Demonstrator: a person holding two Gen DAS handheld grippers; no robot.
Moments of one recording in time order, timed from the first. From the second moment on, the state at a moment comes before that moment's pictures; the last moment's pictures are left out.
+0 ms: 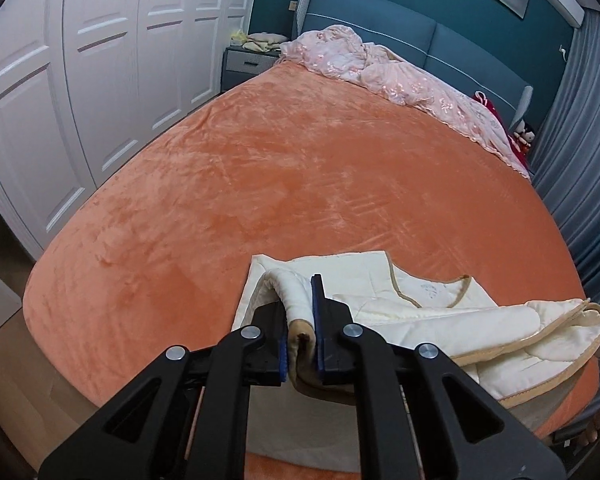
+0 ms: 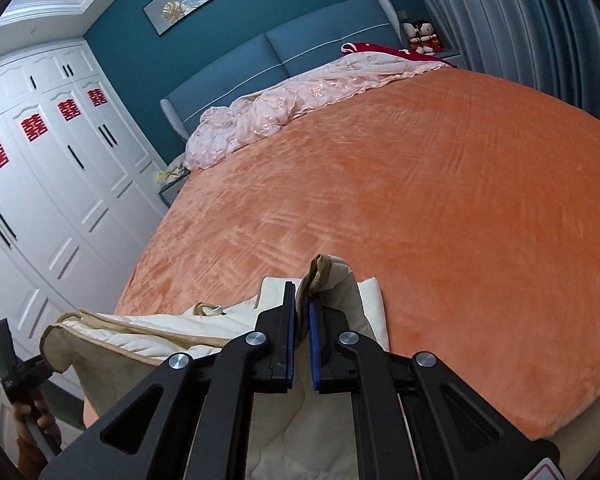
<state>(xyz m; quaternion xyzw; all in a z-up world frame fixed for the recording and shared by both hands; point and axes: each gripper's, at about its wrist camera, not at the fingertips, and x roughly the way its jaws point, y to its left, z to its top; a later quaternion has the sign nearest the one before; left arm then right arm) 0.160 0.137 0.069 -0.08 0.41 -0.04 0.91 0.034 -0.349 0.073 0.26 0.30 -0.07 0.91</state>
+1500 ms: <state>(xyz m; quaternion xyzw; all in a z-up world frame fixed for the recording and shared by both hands) 0.240 0.119 -0.021 -0.05 0.48 -0.01 0.88 0.104 -0.357 -0.016 0.26 0.39 -0.14 0.87</state>
